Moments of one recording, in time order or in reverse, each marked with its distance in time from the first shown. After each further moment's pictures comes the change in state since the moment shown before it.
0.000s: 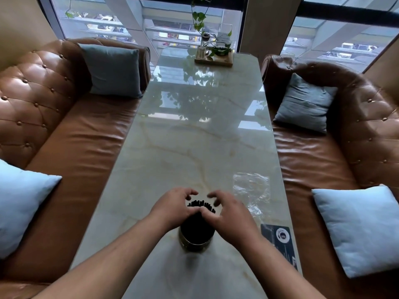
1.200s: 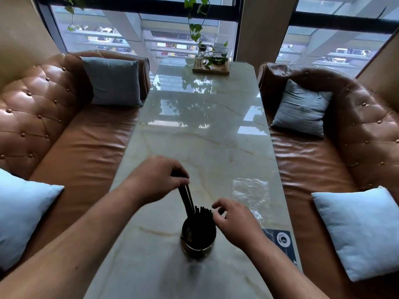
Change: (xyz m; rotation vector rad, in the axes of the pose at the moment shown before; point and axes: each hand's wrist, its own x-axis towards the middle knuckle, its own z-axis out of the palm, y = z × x) left_hand -0.015 0.047 -0.127 0.153 0.150 0.255; right_hand 0.005 0.016 -0.004 0.009 0.012 0.004
